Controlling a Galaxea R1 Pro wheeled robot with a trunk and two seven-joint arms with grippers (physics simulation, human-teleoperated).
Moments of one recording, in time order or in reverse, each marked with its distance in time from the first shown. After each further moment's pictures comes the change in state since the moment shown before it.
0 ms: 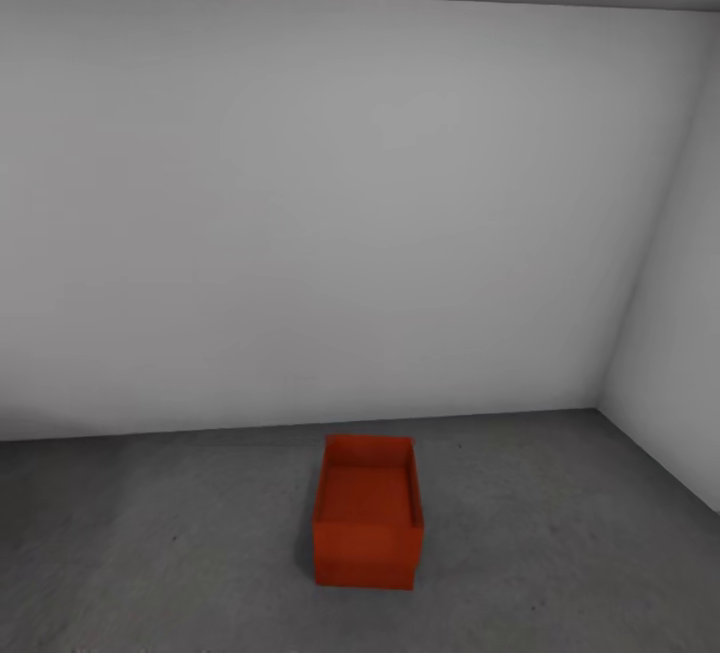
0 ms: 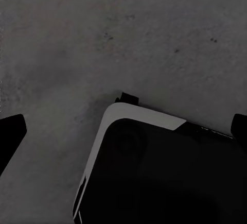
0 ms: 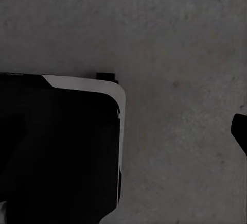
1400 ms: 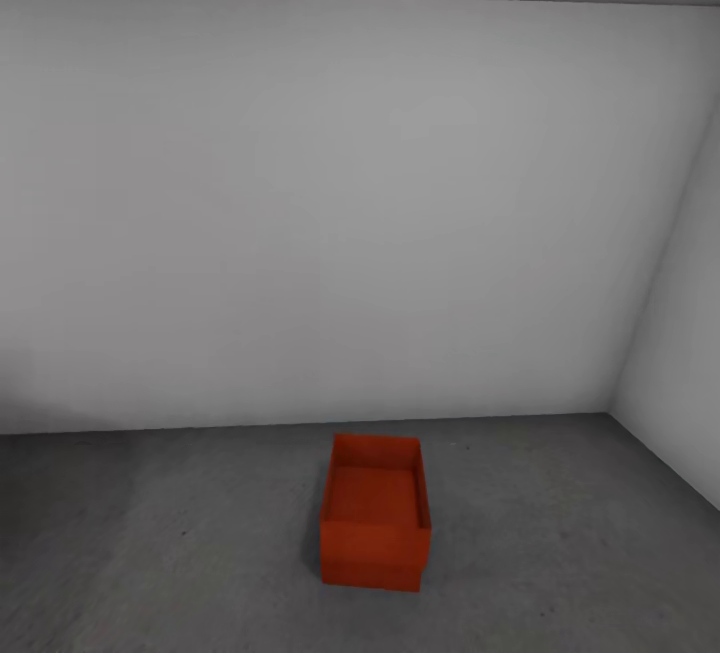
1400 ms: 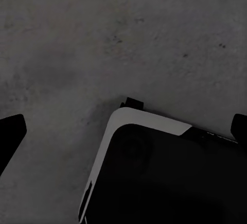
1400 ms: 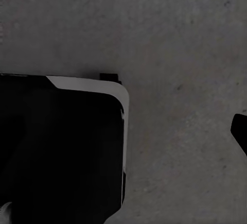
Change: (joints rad) left arm 0.000 0.014 0.001 -0.008 -0.005 -0.001 0.000; right arm 0.000 0.007 -0.005 -0.001 -0.002 0.000 0.000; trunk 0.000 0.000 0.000
